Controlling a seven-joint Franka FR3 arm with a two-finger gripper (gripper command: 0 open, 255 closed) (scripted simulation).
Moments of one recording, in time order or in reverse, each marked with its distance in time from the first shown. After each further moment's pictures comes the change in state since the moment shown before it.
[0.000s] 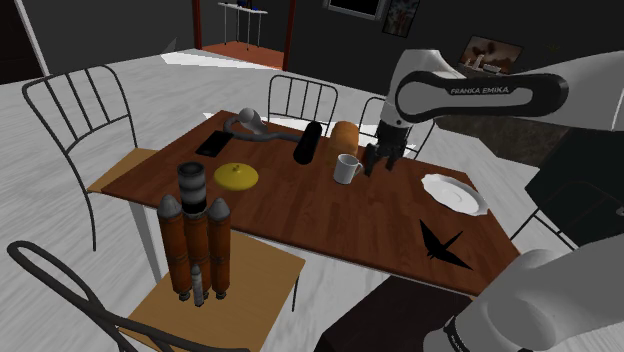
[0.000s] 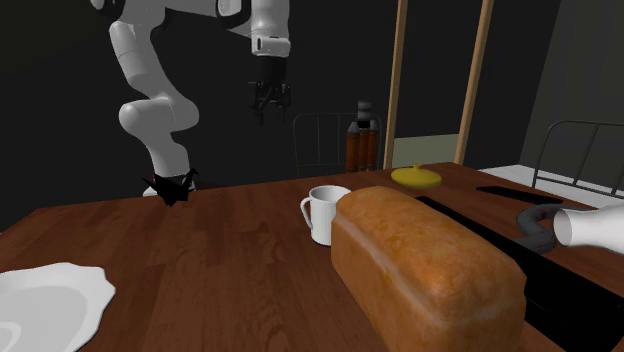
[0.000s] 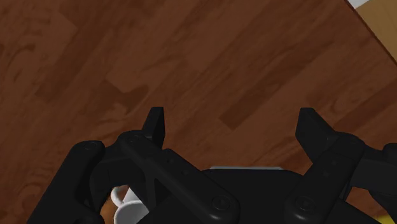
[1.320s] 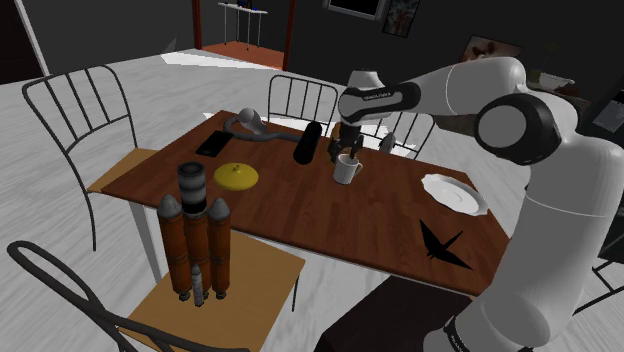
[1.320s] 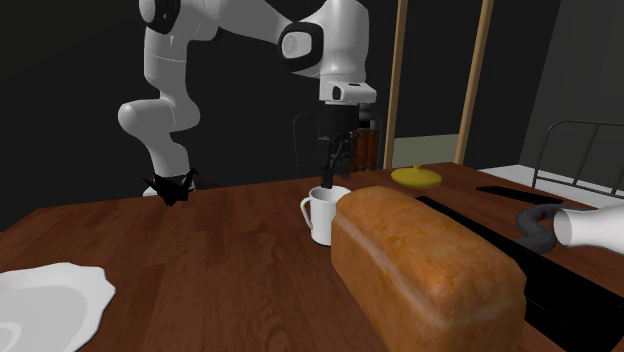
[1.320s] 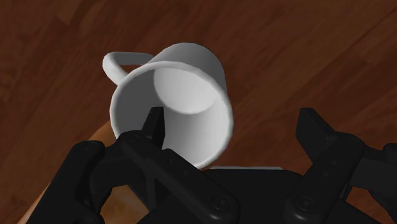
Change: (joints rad) arm -0.062 0.719 -0.059 0.594 0.007 0.149 -0.093
